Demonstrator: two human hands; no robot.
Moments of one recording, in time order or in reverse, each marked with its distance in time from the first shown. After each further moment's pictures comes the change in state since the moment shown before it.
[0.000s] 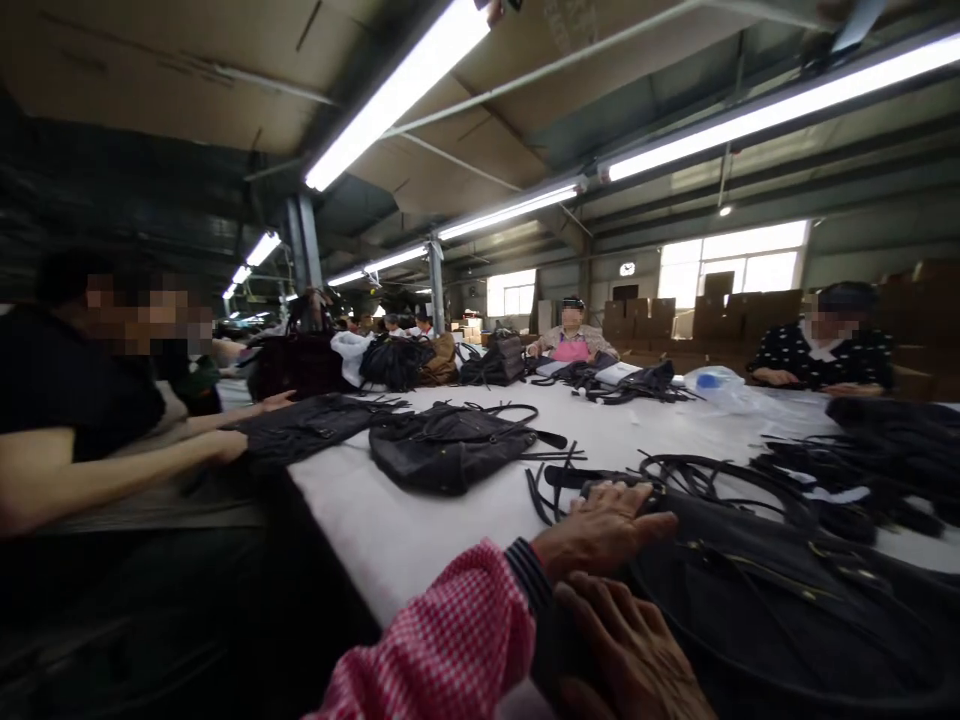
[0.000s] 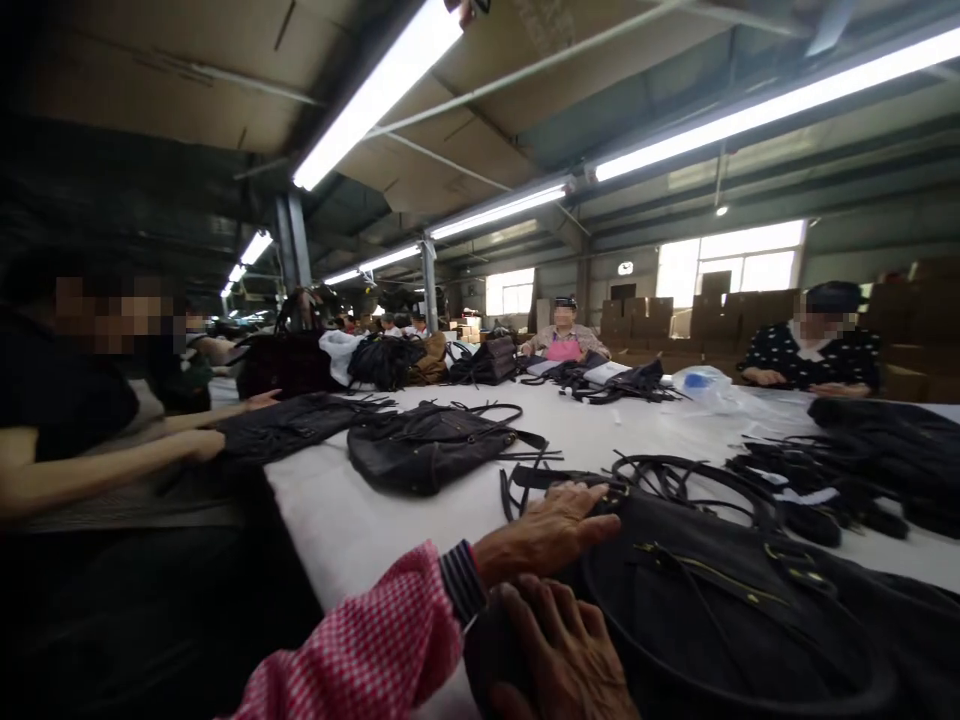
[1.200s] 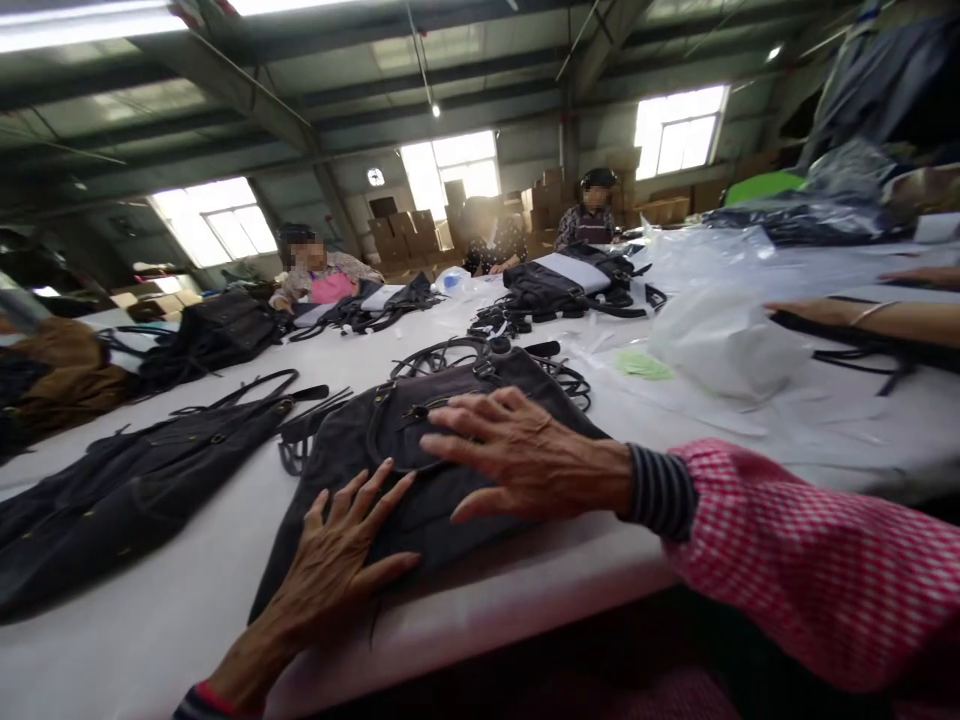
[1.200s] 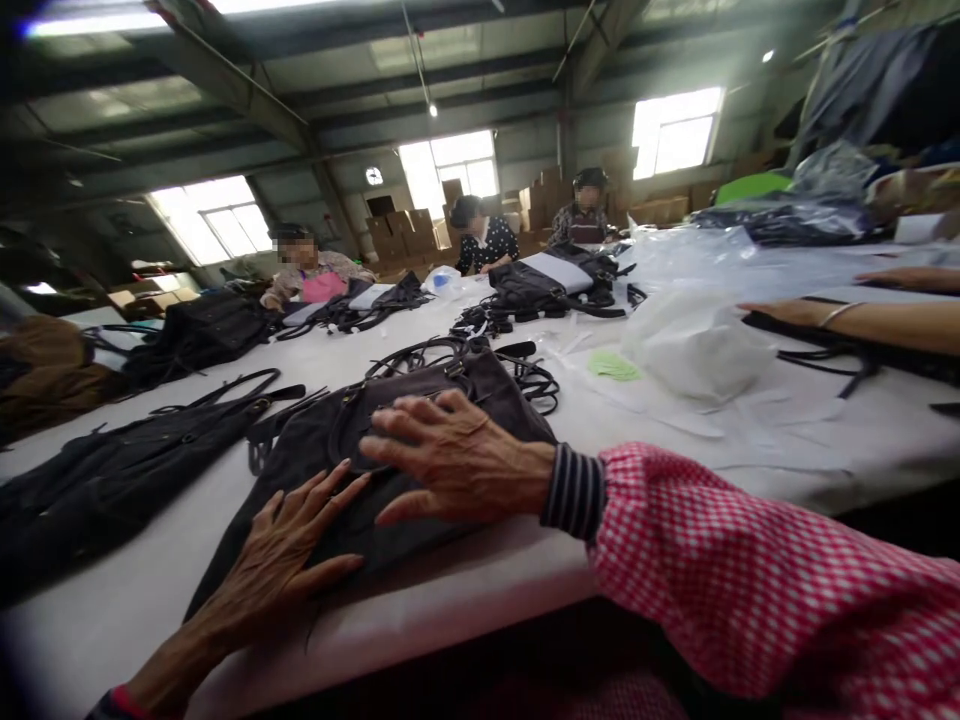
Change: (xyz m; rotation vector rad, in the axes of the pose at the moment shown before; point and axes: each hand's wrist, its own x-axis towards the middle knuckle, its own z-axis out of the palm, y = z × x) left_hand -0.062 -0.013 0.052 0.818 -0.018 0.297; right_hand -0.061 0.030 -0.213 -0.125 -0.372 0.284
